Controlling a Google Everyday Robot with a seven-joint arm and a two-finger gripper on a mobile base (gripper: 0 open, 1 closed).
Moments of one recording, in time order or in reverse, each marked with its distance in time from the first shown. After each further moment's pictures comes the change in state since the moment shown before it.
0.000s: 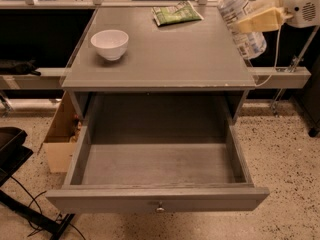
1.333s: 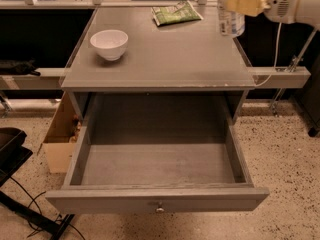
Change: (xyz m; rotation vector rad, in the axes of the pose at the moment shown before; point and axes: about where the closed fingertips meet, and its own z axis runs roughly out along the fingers) arm -0.027 -0.066 0.040 0.143 -0.310 0.145
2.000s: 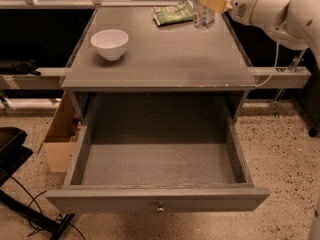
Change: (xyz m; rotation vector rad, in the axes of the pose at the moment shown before) arm 0.007 -0.026 0.088 0.050 -0.161 0.075
